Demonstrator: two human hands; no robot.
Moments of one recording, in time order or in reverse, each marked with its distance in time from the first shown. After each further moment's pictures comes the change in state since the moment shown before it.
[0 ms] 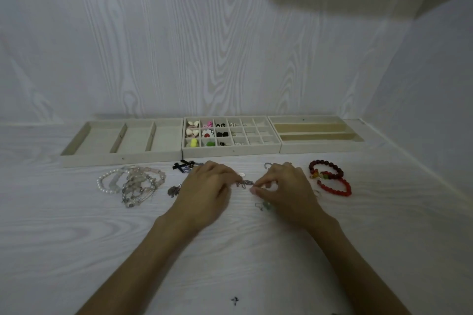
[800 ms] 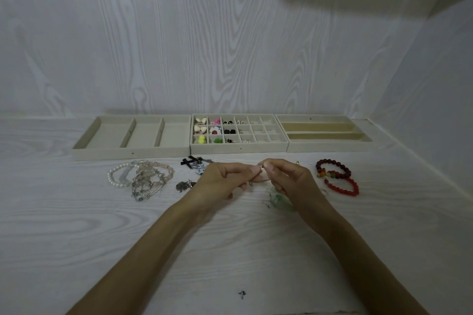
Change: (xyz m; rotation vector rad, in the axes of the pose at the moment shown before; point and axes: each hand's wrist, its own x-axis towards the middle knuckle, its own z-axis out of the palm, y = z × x) left_hand 0.003 0.046 -0.044 -1.131 -0.146 -0.568; right_hand -0.011 -0.026 -0.018 0.972 -0.062 0.190
